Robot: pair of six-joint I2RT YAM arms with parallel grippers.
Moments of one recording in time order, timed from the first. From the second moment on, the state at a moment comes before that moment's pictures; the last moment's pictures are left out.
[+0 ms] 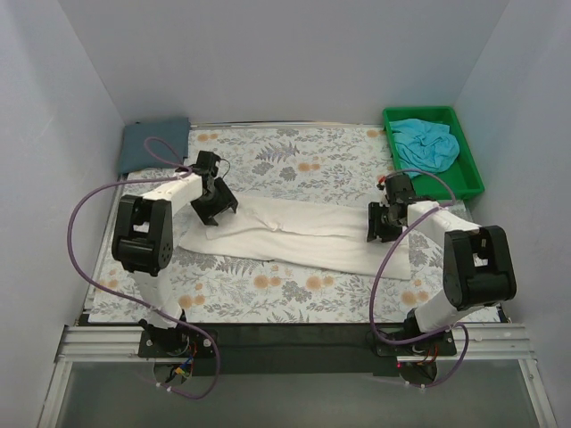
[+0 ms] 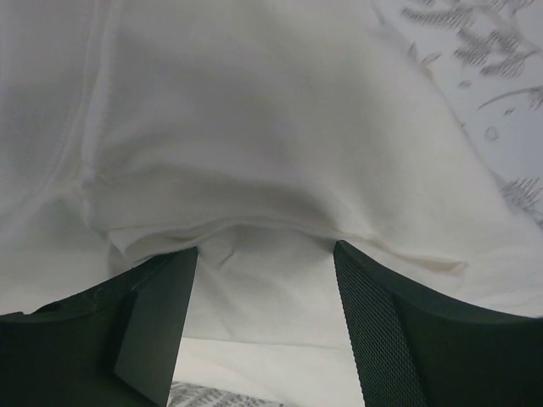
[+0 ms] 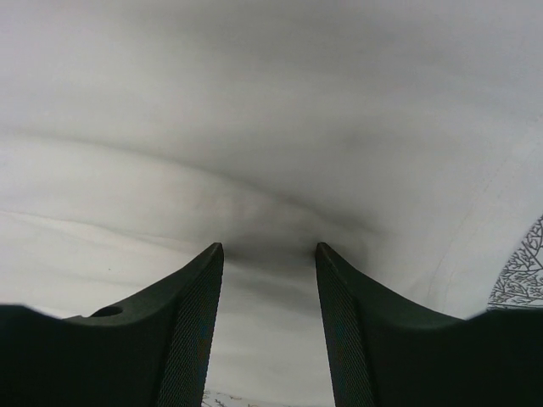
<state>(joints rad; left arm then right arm) -0.20 1.85 1.21 -0.60 -0.04 -0.79 0.18 1.57 0.88 -0.50 -0.09 0.19</state>
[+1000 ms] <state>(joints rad) -0.24 2.29 1.87 -0.45 -0.11 -0.43 0.86 1.44 0.97 -0.83 -0.15 0.25</state>
